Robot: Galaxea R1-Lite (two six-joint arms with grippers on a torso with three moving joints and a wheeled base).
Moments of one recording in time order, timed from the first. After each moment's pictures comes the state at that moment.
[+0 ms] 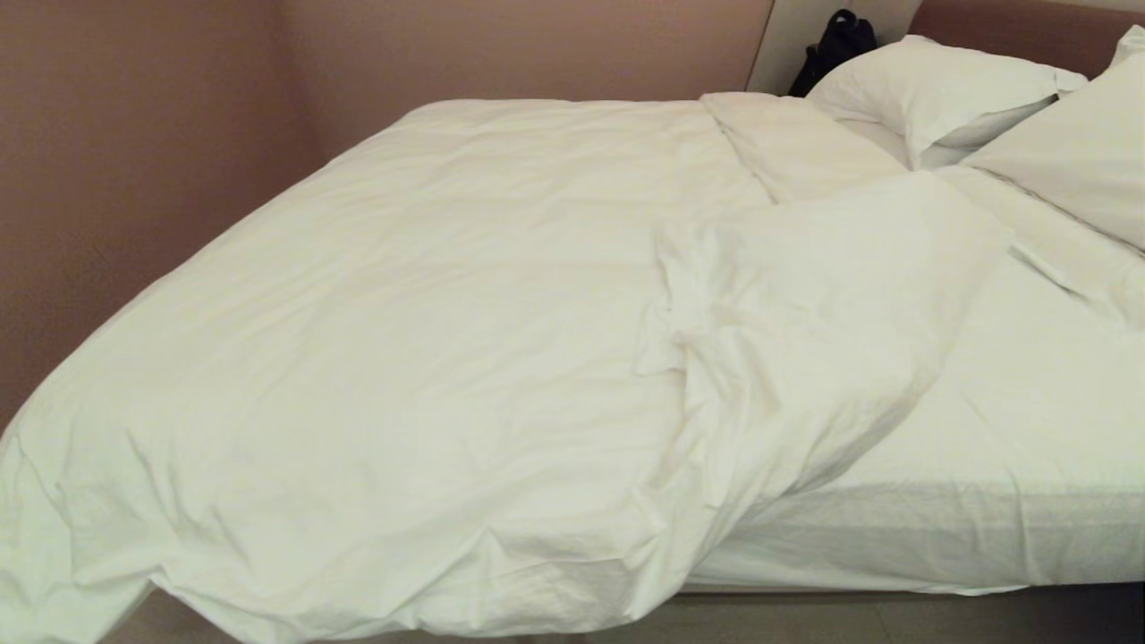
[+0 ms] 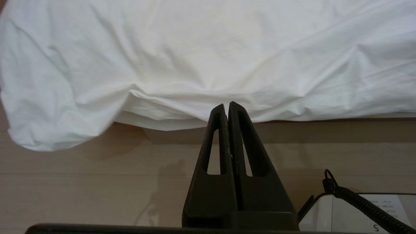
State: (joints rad) left arm 0.01 0.00 -0.06 0.17 -0.02 0.05; right arm 0.01 0.00 0.00 0.01 0.02 -0.04
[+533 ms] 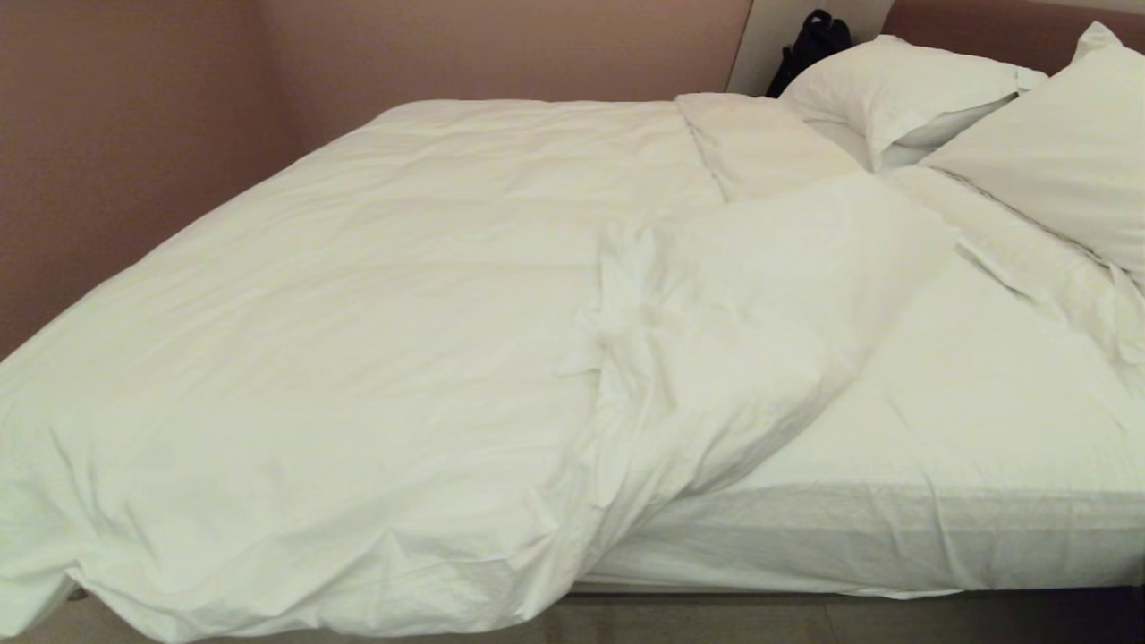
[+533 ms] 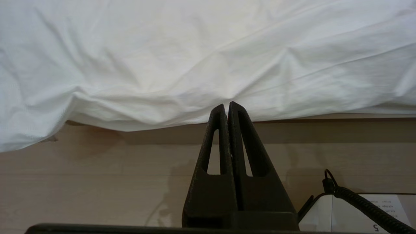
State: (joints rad) left arm 0.01 0.00 -0.06 0.17 -0.02 0.05; right arm 0.01 0.00 0.00 0.01 0.02 -0.04
